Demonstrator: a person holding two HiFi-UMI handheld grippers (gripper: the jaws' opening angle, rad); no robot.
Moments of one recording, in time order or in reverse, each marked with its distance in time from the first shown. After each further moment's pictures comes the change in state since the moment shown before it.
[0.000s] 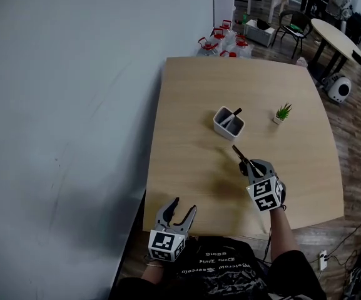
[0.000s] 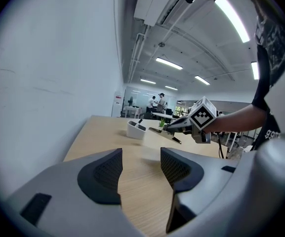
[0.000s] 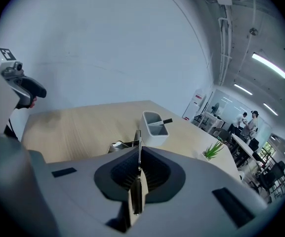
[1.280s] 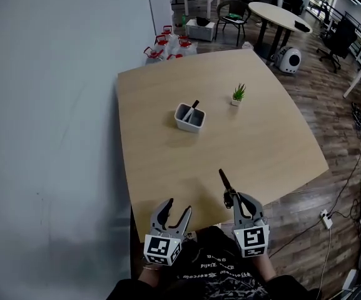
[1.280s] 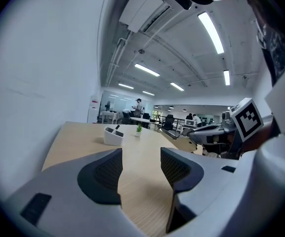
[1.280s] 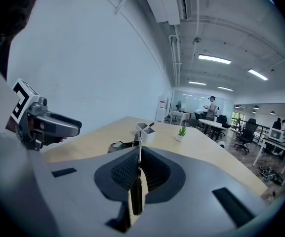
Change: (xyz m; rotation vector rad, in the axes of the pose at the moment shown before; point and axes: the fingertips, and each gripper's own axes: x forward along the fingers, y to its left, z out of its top) left arm -0.012 -0.037 0.005 0.102 -0.073 -0.276; right arm -0.165 0.106 -0.028 0.404 -0.174 -0.317
